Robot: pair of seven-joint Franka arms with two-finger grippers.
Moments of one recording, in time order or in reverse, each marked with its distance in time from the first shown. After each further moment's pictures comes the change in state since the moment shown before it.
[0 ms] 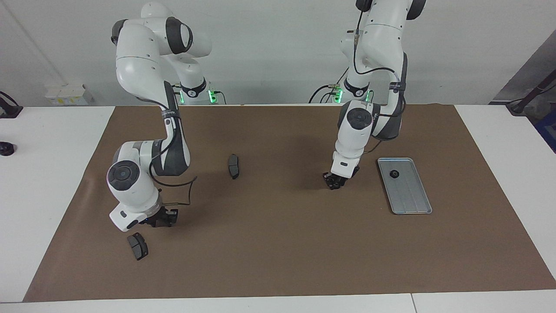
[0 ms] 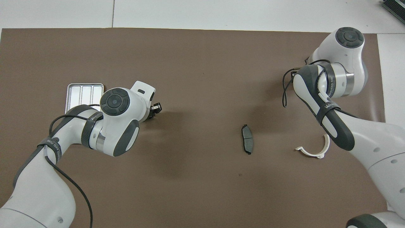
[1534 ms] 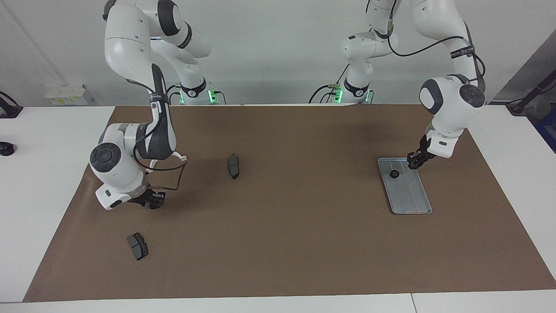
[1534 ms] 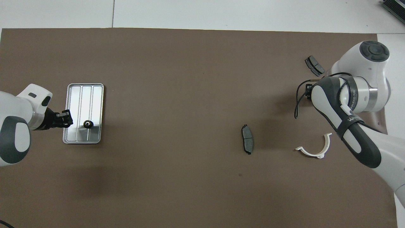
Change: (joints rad) left arm 0.478 -0.236 0.020 -0.163 -0.059 -0.132 0.562; right arm -0.065 -0.180 -0.004 -0.265 0.045 0.049 0.053
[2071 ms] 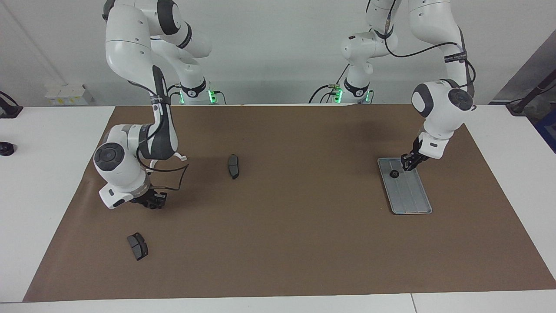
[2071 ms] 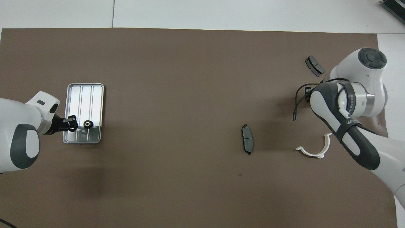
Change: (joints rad) left arm 0.001 0.010 0.000 -0.051 0.000 0.067 0.029; right arm -0.009 -0.011 0.000 -0.049 0.002 0.039 0.000
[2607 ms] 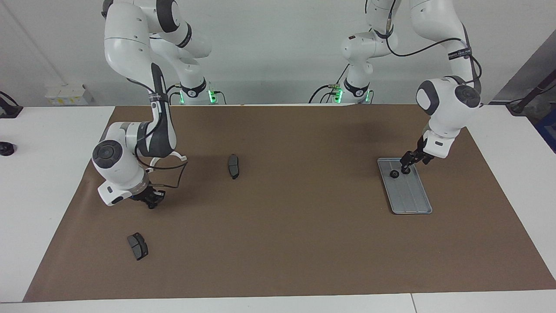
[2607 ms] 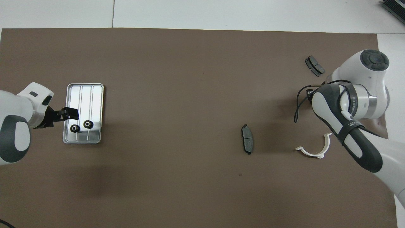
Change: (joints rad) left arm -0.001 -0.021 -0.011 0.141 0.000 -0.154 0.009; right arm -0.004 -0.014 0.000 -0.018 0.000 0.010 0.000
